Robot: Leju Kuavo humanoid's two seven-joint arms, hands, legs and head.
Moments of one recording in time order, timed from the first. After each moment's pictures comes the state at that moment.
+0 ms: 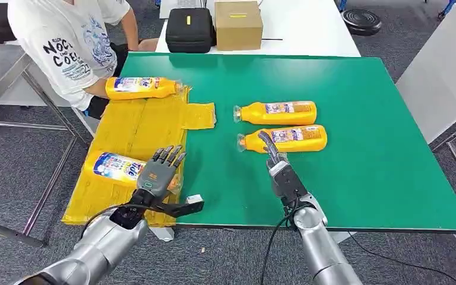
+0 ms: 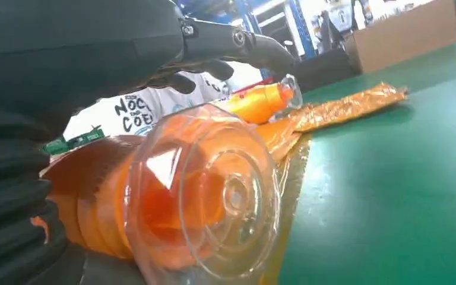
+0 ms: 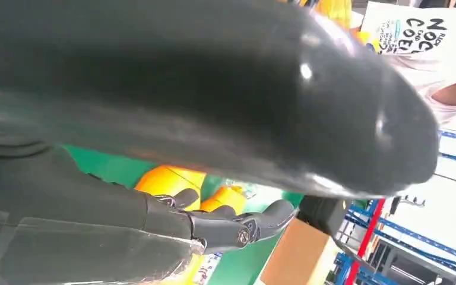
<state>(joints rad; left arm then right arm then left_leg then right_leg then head) -0.56 -0.05 -0.57 -0.55 -1.47 0.32 0.05 -0.34 0.10 0.16 -1.00 0.33 0.10 -0.60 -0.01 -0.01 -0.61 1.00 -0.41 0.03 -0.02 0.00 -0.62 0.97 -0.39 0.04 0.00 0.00</state>
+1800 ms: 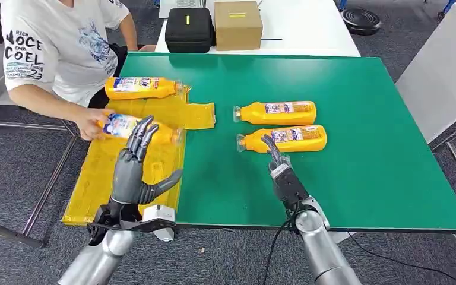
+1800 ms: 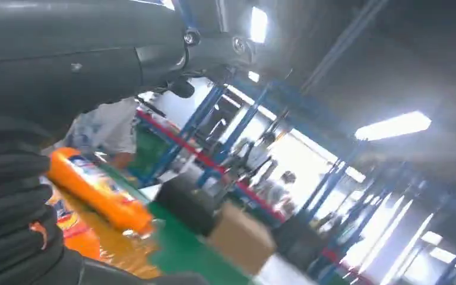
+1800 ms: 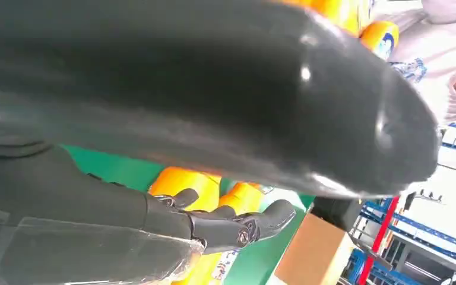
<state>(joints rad) -0.24 -0.01 -0.44 -1.35 -0.71 0.54 -0.56 -0.32 0.10 0.14 -1.00 0.36 0.08 -0.59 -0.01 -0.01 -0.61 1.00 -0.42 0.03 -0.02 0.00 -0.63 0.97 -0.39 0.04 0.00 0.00</state>
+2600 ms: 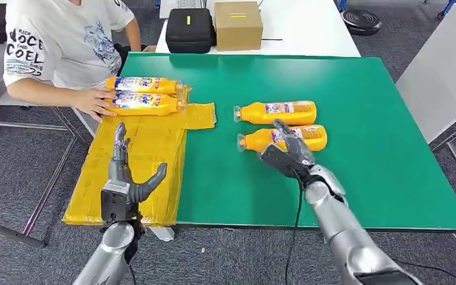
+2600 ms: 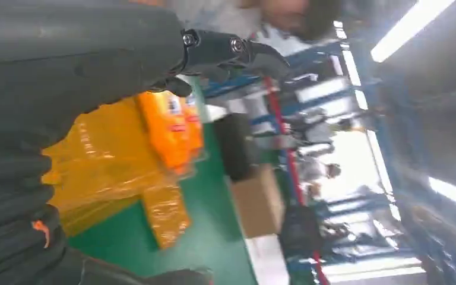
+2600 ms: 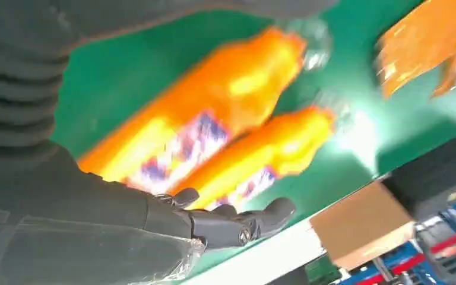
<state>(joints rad) -0.23 -0.11 -0.33 -1.16 -0.08 0.41 -0.67 -0.61 -0.01 0.20 -0.73 0.73 -0.05 -0.41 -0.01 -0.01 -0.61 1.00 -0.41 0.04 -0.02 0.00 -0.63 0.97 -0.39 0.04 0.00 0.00</state>
